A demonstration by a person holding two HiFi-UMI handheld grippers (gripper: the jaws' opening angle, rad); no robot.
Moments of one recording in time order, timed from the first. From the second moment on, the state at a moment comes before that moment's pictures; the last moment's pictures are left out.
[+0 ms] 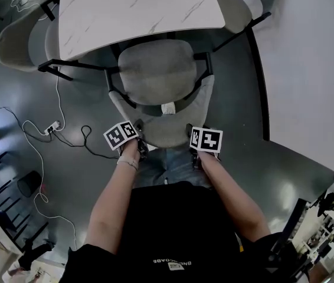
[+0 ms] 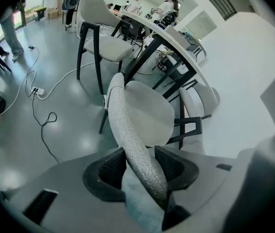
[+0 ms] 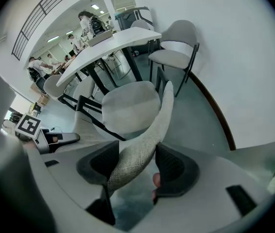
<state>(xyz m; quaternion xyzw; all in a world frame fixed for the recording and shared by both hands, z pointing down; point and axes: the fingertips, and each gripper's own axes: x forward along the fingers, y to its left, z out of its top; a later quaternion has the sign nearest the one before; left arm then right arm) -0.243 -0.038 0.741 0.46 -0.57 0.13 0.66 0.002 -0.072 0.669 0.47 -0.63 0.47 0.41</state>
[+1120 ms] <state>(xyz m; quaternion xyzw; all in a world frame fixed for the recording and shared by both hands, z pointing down) -0.255 -0.089 0.747 0.44 -0.58 0.13 0.67 -0.011 -0.141 0.672 0.49 -0.62 0.46 0.40</state>
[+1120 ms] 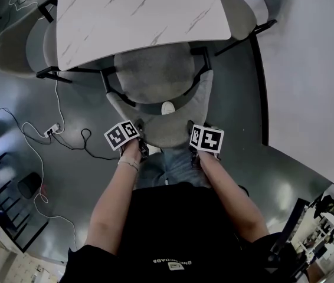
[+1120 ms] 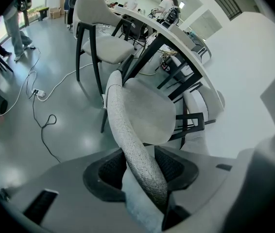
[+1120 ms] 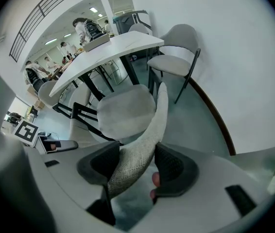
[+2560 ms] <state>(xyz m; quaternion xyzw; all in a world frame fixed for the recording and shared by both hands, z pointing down) -0.271 -0.066 0.693 0.56 -0.60 0.20 0.55 -0.021 -0.132 0.614 0.54 -0.65 0.39 0.36</state>
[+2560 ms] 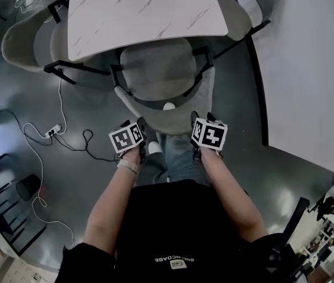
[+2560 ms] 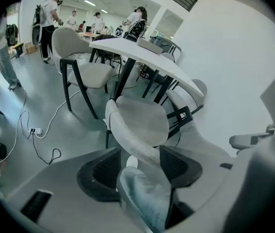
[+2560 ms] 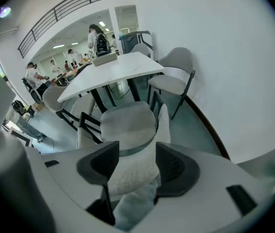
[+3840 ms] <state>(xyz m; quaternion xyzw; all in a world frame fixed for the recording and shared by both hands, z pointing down) -0.081 -0.011 0.259 0.90 -0.38 -0.14 0.17 -0.021 -0.020 0.262 0.30 -0.95 0.11 -0.07</state>
